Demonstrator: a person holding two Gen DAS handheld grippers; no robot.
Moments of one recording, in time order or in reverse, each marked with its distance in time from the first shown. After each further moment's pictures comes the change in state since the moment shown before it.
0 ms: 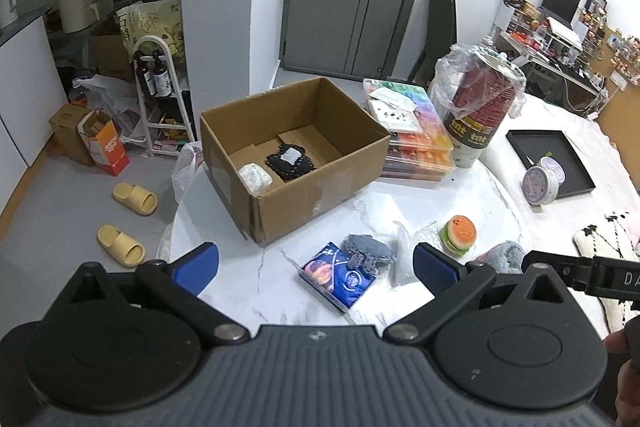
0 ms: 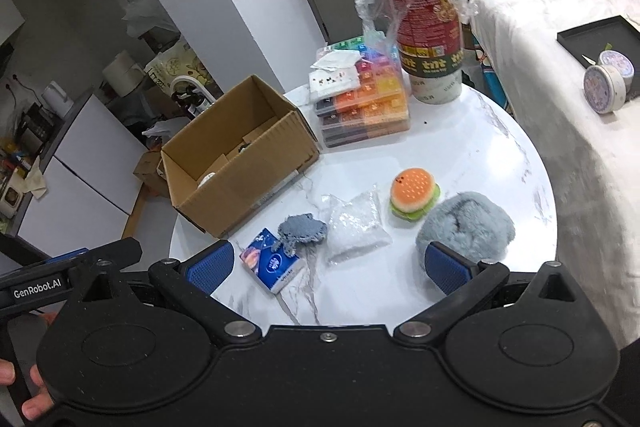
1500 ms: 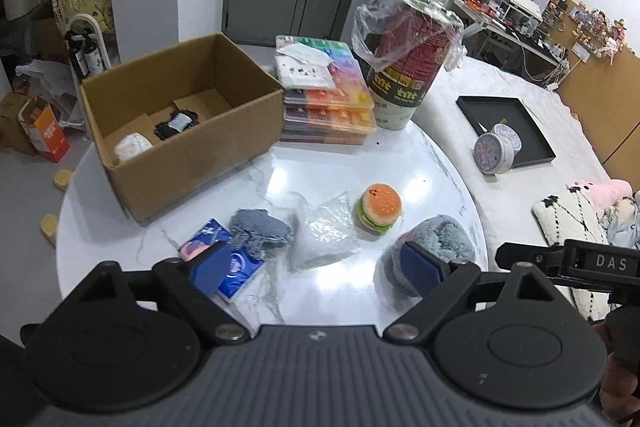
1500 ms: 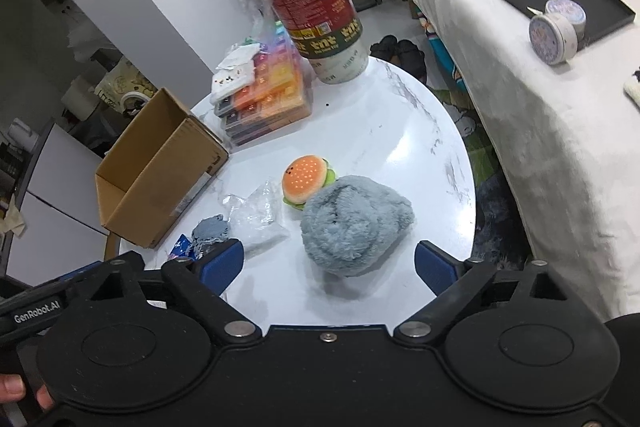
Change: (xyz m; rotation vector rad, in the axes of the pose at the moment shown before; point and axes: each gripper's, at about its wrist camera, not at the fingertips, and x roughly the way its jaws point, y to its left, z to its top) left arm 0.055 -0.082 -0.016 0.032 0.086 -0.135; right arm 0.012 -0.101 0.003 0.151 0.052 -0.052
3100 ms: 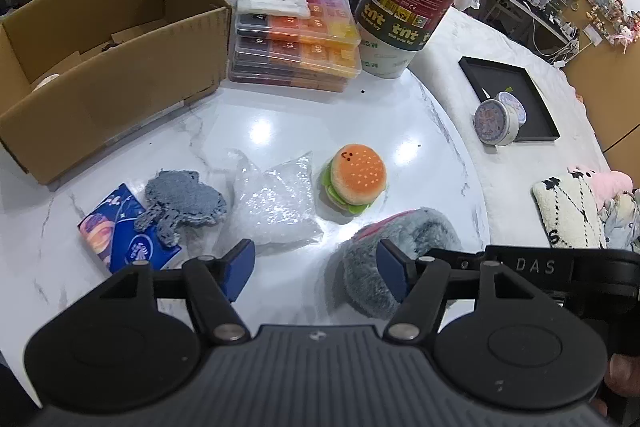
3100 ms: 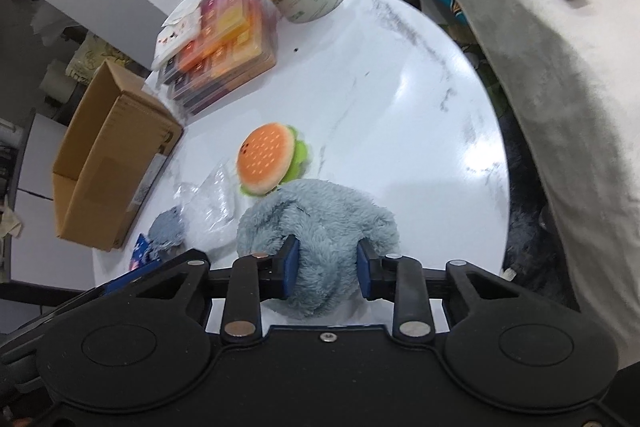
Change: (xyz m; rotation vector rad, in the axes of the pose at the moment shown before) left arm 0.092 -0.028 -0.001 -0.059 0.150 -0.027; right arm 0.086 -0.023 0.019 0.070 0.198 0.014
